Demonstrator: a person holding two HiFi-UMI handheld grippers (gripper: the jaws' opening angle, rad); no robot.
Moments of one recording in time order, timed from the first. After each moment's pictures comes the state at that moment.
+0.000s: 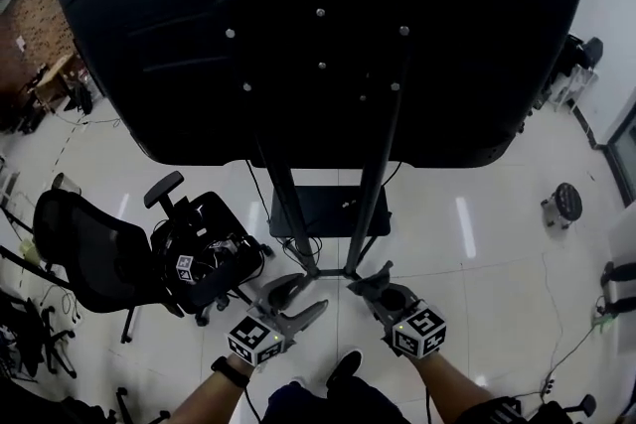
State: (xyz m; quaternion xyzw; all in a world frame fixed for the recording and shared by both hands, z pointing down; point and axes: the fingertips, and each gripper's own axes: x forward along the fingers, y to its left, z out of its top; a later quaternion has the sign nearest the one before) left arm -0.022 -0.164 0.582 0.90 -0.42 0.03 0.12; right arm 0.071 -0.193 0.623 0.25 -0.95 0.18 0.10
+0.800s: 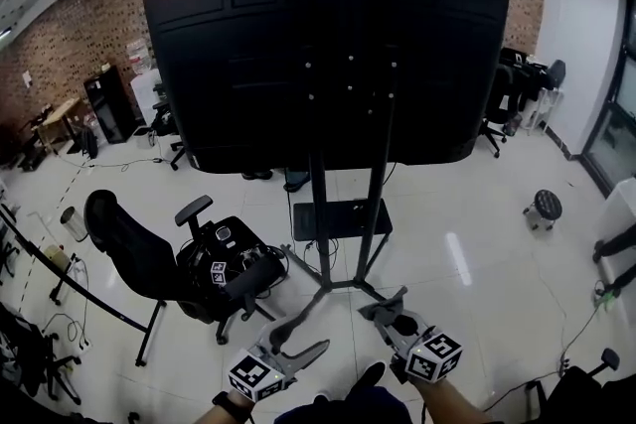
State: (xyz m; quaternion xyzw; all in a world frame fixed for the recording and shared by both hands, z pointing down) left arm -0.063 0.133 0.497 0.92 -0.38 0.00 0.06; right arm 0.051 0.078 0.506 0.31 -0.93 0.17 0.00
